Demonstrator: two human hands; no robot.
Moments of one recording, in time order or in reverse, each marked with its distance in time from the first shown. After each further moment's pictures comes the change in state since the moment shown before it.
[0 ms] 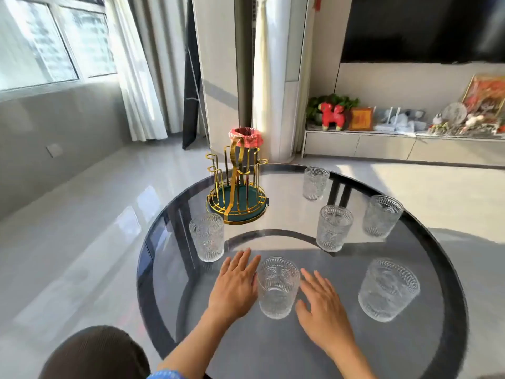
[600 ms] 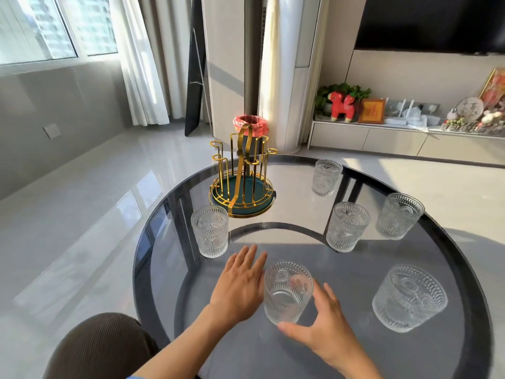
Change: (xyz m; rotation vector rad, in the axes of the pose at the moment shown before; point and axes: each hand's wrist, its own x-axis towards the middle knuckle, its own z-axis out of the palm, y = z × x) left_hand 0.008 -0.011 0.013 0.049 0.007 0.061; right_hand -0.005 -0.022 -0.008 0.421 -0.141 0.126
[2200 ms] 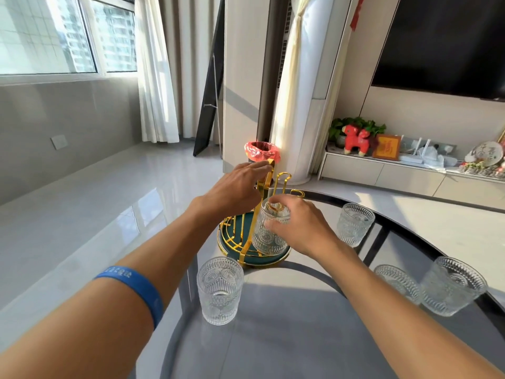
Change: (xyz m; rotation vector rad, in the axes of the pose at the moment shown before) left_hand 0.173 -0.091 -0.194 -0.176 0.215 0.107; right_hand 0.238 -0.154 -0.033 -0.318 0.089 -0.295
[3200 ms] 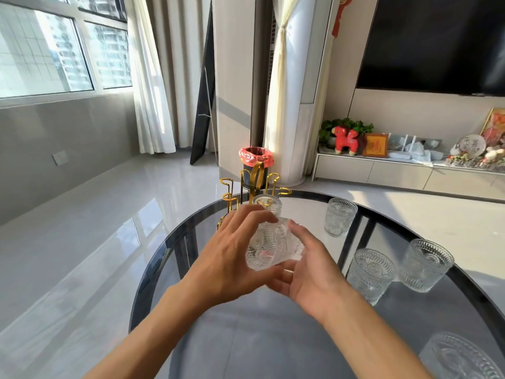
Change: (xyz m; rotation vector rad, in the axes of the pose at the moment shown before) left_hand -0.138 0.063 0.020 -0.210 0.334 0.278; right_hand -0.110 -0.026 -0.011 1.467 -0.162 0.704
